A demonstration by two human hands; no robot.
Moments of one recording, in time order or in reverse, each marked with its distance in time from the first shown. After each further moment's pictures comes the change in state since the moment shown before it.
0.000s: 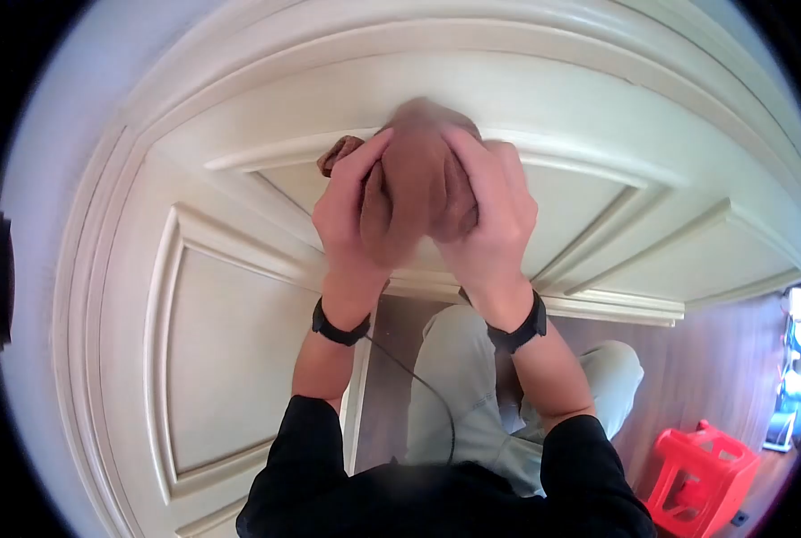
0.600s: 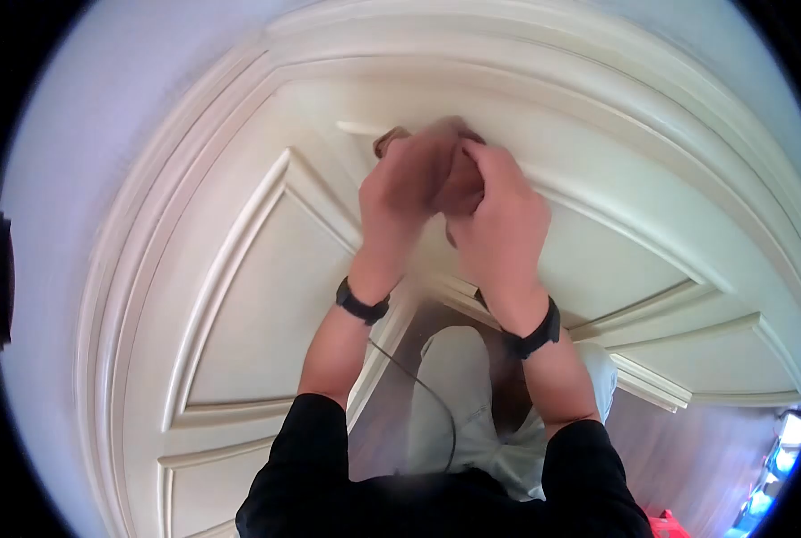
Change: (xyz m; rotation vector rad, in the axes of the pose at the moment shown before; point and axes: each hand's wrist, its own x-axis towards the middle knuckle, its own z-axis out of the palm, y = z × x) left_hand 0.008 -0.039 -0.072 0.324 -0.147 -0.187; right_hand 0.015 -0.052 0.064 0.078 -0.329 0.213
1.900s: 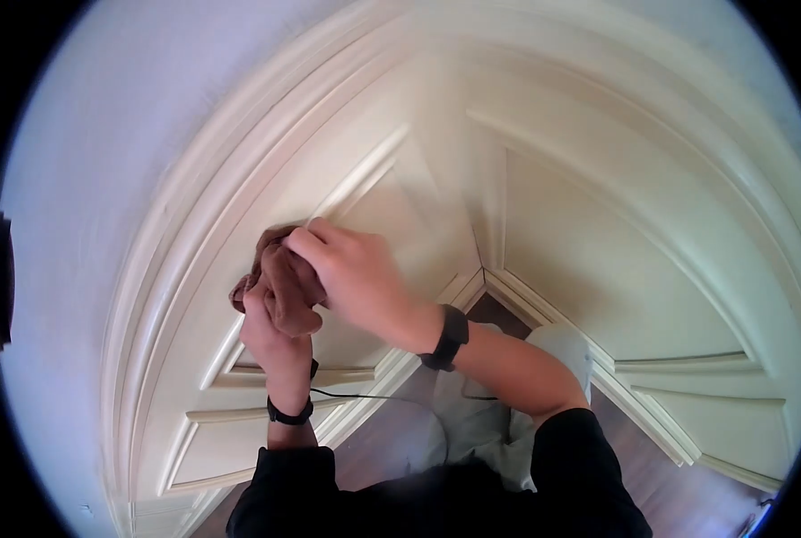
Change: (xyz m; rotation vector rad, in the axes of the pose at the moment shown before) left_hand -0.126 0.041 -0.224 0.843 0.200 -0.398; right_hand -0.057 -0.152 0.111 0.805 -0.626 -0.233
